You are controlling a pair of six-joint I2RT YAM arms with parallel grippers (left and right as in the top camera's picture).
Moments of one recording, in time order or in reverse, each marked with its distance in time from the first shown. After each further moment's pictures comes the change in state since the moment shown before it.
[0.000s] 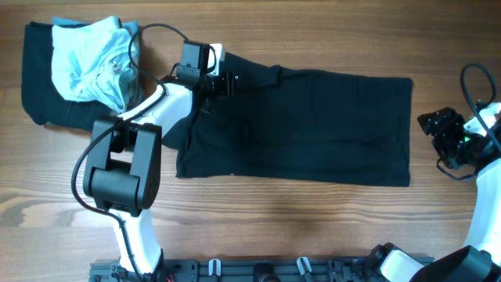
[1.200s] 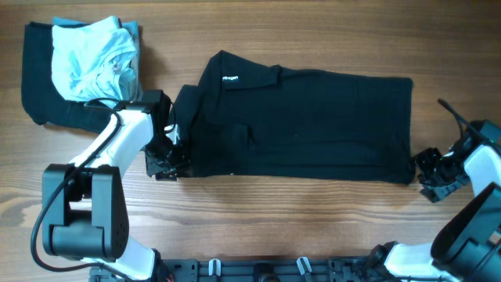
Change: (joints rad) left arm 0.179 -0.316 -0.287 -0.883 -0.016 -0.071; right arm 0.003 0.262 -0.109 -0.060 0.391 0.114
